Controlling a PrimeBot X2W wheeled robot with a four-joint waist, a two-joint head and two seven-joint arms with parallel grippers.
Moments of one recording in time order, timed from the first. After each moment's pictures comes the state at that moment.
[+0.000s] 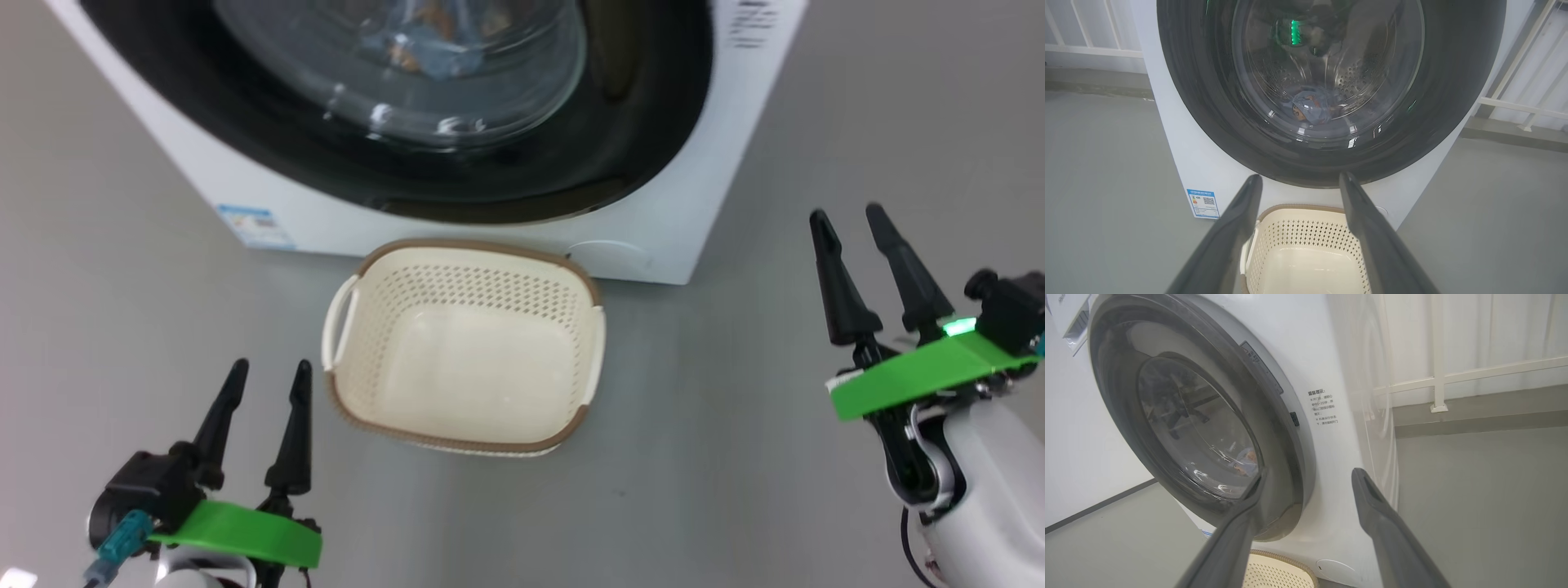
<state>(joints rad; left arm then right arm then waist) -0.22 0.14 -0.12 0.32 -0.35 -0.13 -0.26 -0.40 -0.28 0.23 0.31 0.62 0.13 -0.26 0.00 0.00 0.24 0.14</state>
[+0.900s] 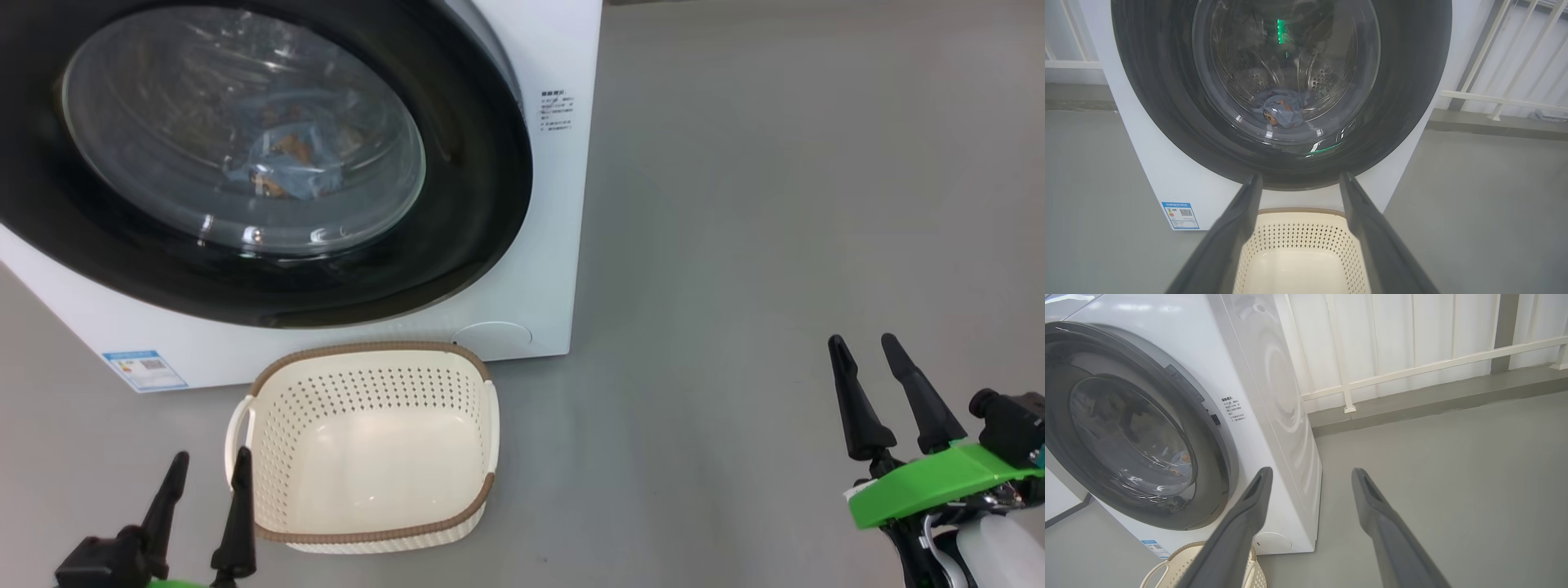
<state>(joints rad) -0.07 0.17 -0.02 0.34 -0.33 -0.13 -0.26 -0.17 -0.27 0.16 0.31 0.61 0.13 -0.26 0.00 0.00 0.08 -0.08</state>
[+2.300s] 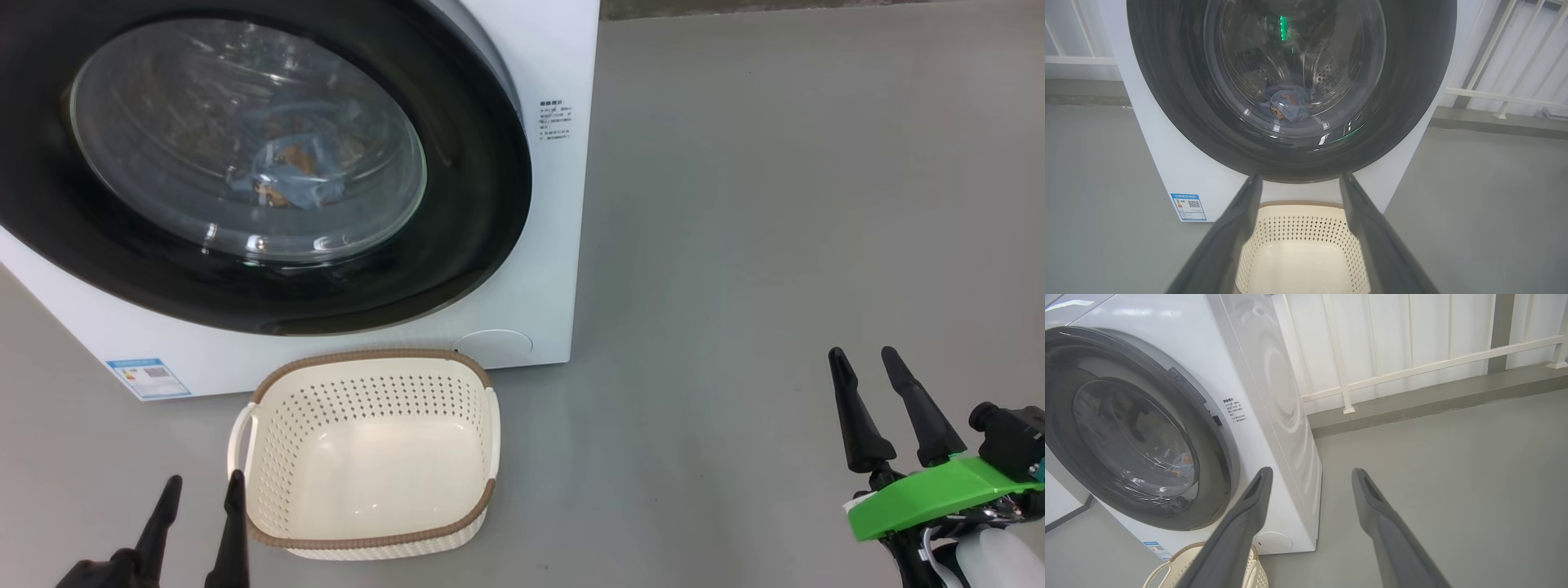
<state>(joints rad) -0.02 0.17 0.00 0.32 -0.33 -0.13 -0.26 -0.13 -0.25 0.14 0.29 0.60 0.13 -0.26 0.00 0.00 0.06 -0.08</state>
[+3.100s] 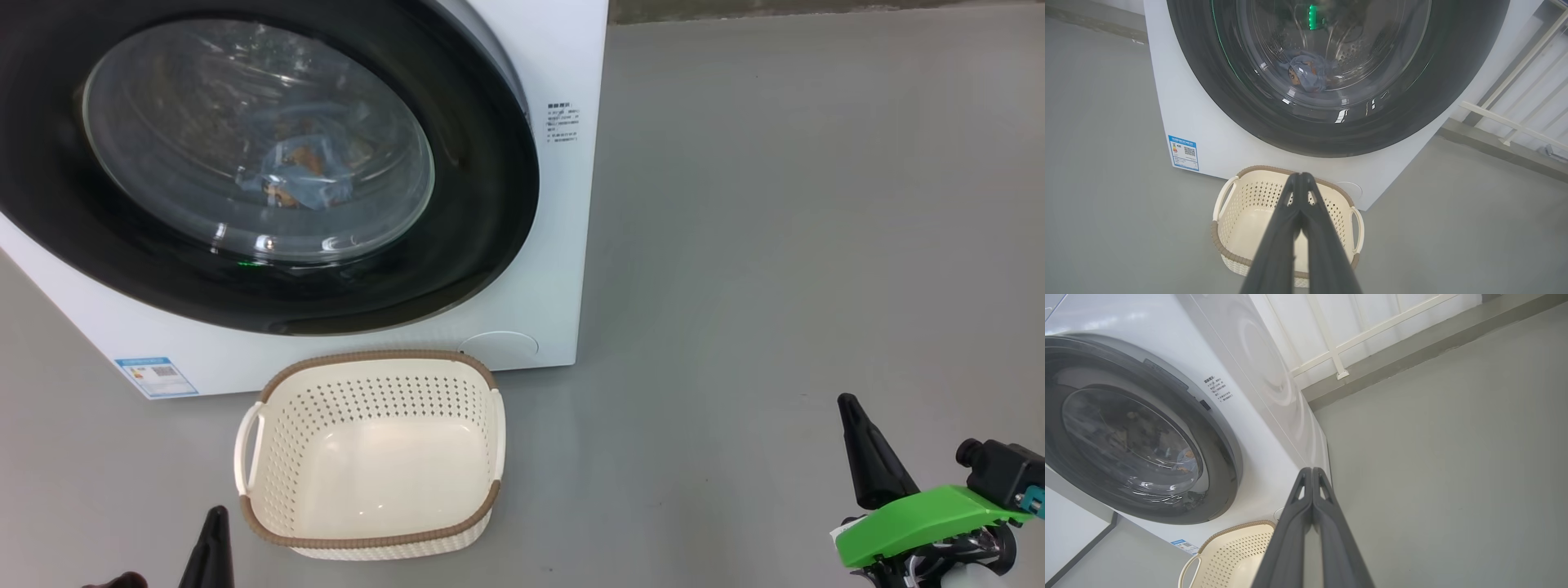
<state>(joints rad) 0.00 0.12 0.00 0.37 -0.50 -0.13 -0.20 -0.09 -0.19 0.13 0.34 0.74 0.13 -0.21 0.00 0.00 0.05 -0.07</state>
